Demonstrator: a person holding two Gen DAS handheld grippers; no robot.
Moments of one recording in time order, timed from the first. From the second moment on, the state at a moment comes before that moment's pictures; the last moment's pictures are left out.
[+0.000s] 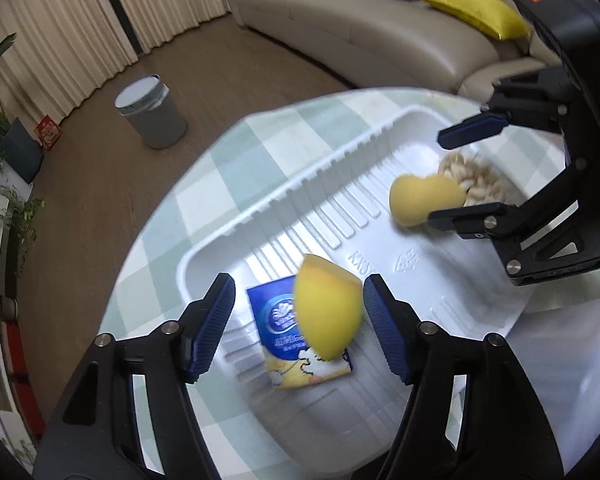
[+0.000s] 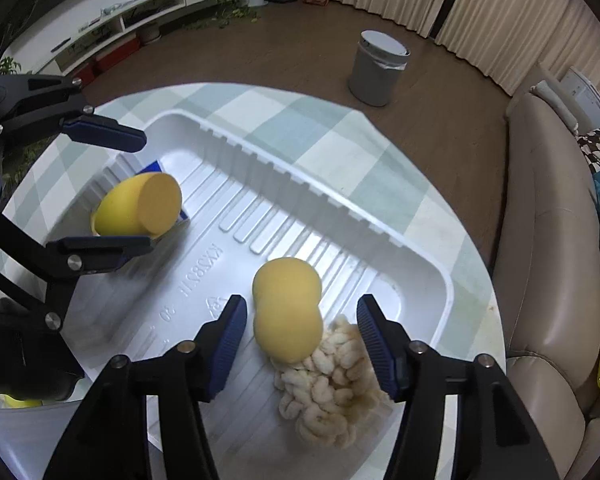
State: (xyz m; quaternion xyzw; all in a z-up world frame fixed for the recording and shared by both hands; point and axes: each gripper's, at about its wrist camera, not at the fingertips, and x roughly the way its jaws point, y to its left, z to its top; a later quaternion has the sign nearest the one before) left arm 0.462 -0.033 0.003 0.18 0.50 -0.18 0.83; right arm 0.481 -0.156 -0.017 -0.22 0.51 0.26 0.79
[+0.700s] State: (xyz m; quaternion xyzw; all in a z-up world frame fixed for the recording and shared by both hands) left arm 0.262 0.079 0.069 0.01 0.37 -0.13 0.92; right arm 0.344 -0.295 0.087 -0.03 0.40 0.20 0.89
